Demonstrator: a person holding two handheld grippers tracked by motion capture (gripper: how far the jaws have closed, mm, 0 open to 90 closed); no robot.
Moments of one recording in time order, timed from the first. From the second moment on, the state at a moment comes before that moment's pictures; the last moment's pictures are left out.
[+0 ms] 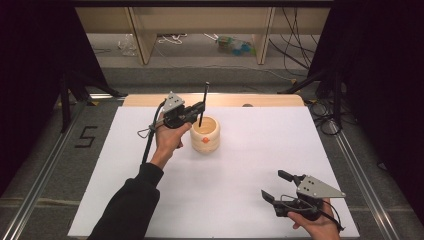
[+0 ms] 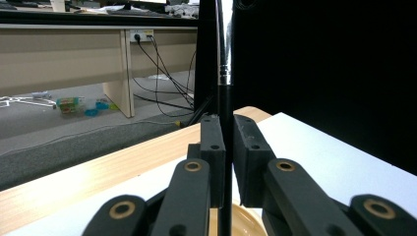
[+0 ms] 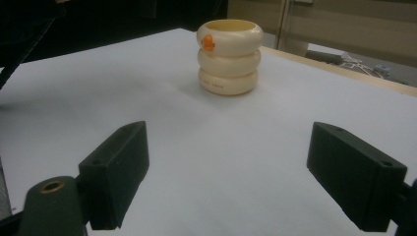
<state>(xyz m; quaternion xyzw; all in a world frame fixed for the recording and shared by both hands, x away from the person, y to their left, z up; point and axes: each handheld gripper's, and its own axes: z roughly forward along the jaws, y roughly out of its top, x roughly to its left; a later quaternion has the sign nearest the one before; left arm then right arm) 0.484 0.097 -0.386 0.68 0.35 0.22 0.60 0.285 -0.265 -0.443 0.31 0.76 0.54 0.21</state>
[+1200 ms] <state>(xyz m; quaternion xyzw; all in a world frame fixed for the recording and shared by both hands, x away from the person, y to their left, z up) 0.495 0.078 -0.401 0.69 0.36 0.21 0.59 0.287 -0.266 -0.444 0.30 0.75 0.54 0.22</state>
